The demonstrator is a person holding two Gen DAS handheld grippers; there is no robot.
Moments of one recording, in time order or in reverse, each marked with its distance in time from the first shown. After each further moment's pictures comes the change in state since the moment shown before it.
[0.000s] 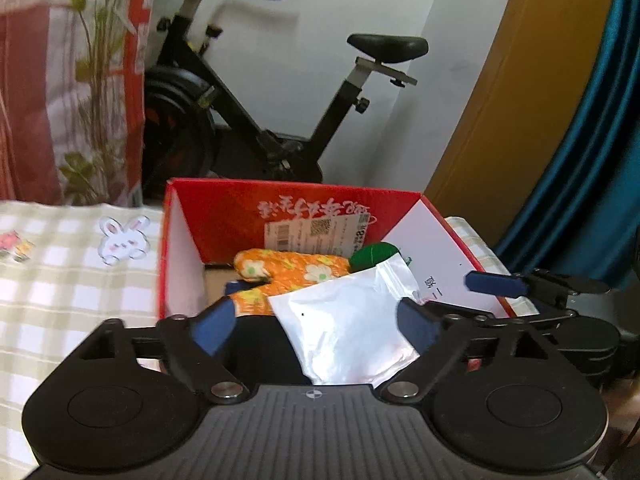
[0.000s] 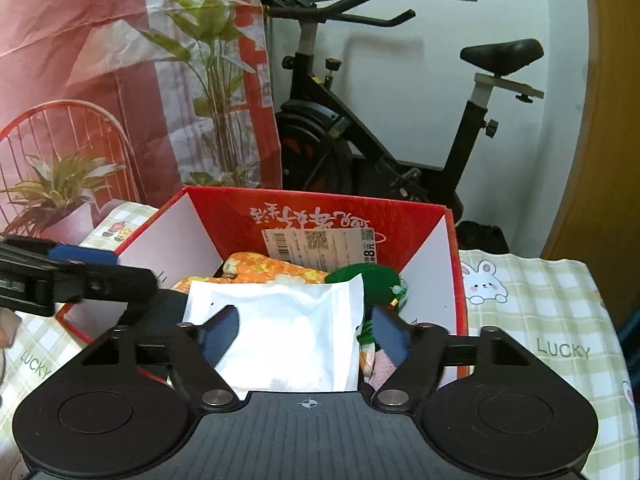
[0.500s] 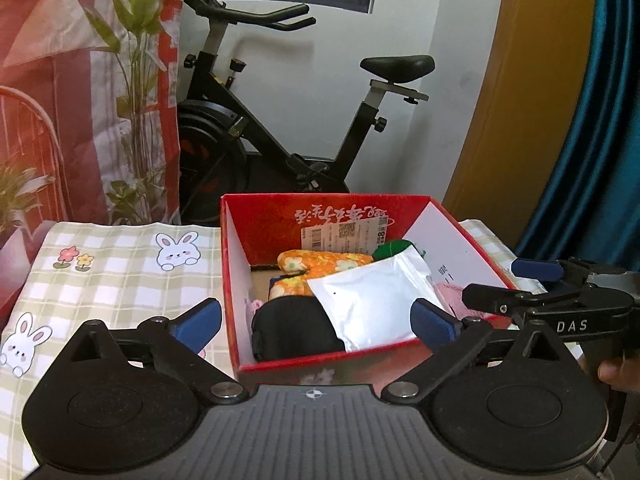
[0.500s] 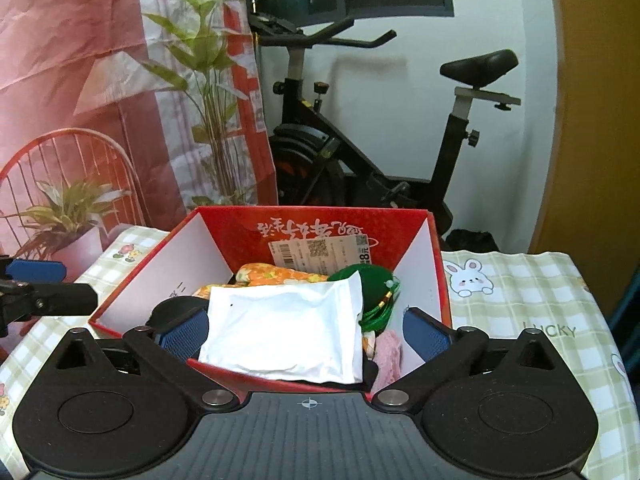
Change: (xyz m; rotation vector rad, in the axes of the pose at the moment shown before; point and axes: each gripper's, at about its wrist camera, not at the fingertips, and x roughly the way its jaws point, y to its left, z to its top) left arm -0.061 -0.007 -0.025 0.049 -0.068 0.102; right arm -0.048 0.007 -0.018 0.054 -0.077 -0.014
